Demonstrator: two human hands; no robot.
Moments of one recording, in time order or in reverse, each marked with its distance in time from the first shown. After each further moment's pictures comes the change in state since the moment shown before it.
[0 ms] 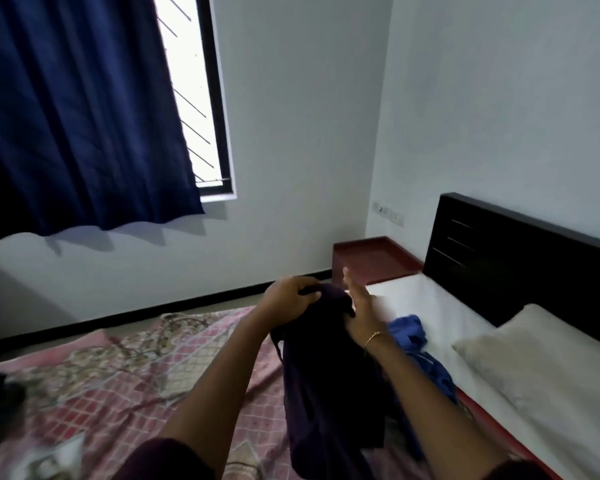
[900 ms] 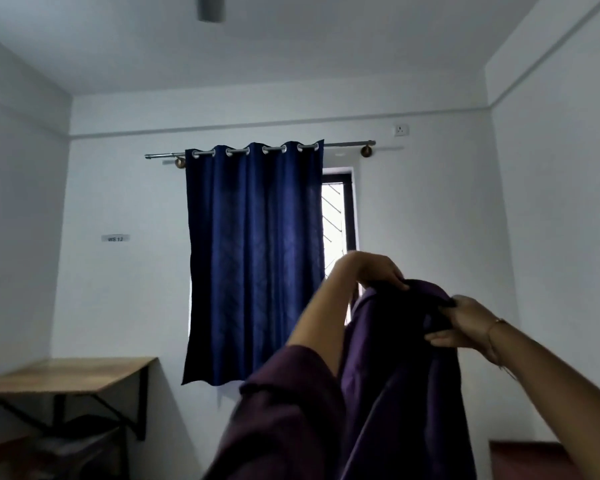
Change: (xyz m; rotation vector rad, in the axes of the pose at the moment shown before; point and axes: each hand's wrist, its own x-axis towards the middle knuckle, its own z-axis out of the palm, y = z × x) left_hand -0.076 0.186 -0.339 0.400 -0.029 0.028; right_hand -0.002 -0.353 -0.130 0.570 -0.079 0.001
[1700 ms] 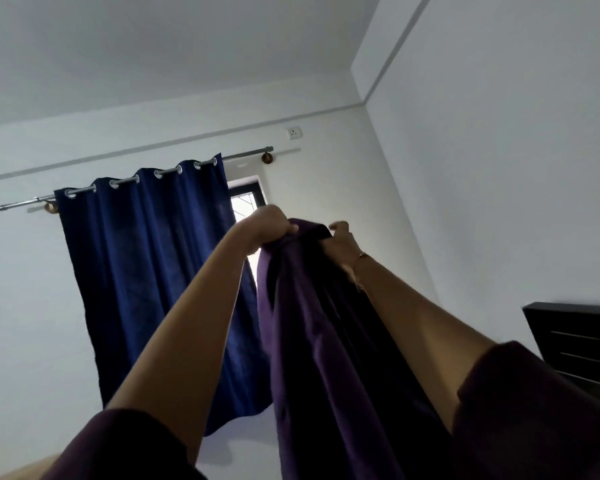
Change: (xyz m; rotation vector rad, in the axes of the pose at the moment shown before) left_hand 0.001 0.057 -0.049 0.099 0.509 0.040; right_hand 0.053 -0.062 -0.006 0.017 0.182 -0.269
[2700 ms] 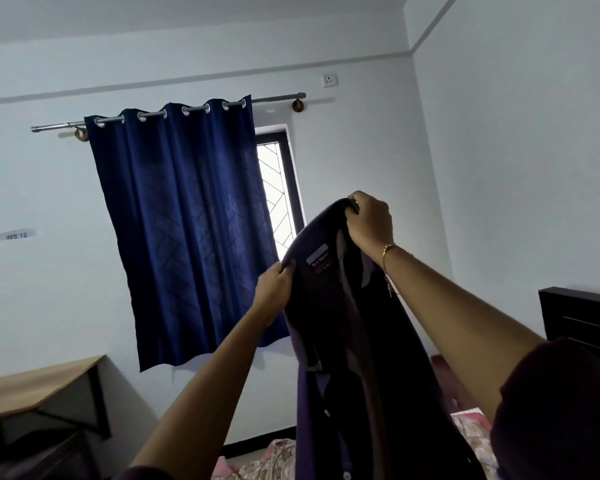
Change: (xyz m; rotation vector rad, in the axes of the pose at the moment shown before) left_hand -0.109 -0.123 0.124 -0.542 0.127 -0.320; right_hand -0.030 0.032 0.028 -0.434 0.269 -0.335
